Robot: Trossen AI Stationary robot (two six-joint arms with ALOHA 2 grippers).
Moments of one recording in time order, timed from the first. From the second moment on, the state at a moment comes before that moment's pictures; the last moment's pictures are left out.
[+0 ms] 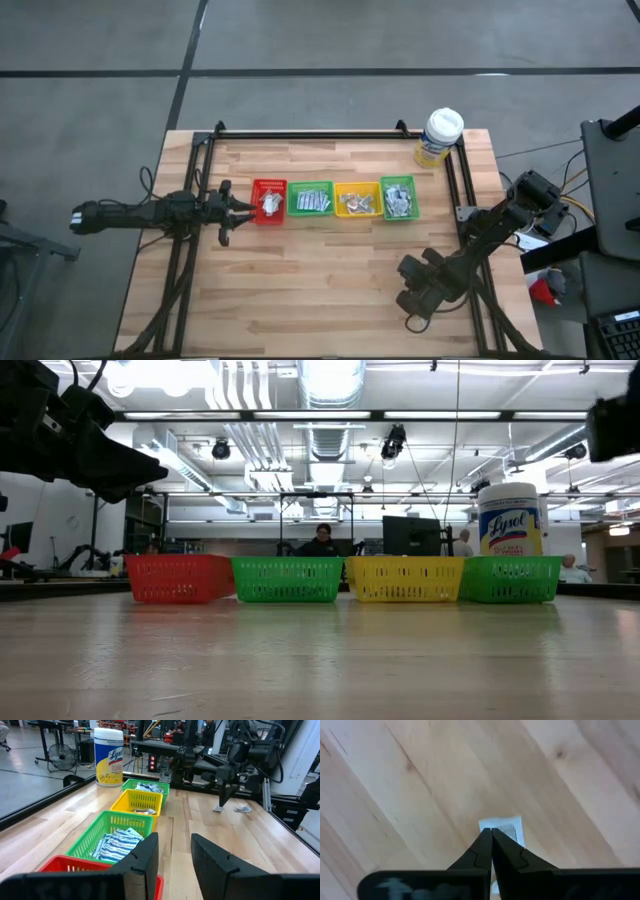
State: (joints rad) left arm 0.02 0.15 0.03 -0.02 -0.07 -0.13; right arm 0.78 1.57 0.84 -0.70 0.26 1.44
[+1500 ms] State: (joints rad) left arm 0.02 0.15 0.03 -0.02 -0.07 -0.13; right arm 0.78 1.49 0.81 -0.68 -0.04 1.46
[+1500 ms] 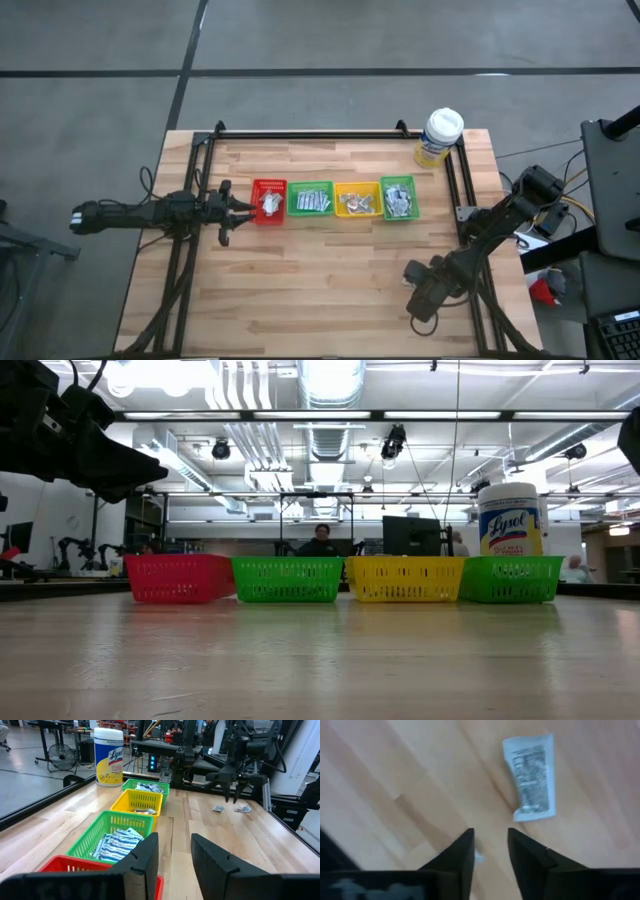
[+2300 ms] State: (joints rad) left arm 0.02 0.15 0.03 -0.02 -0.07 -0.13; right arm 0.78 1.65 0.82 -0.68 0.02 1.30
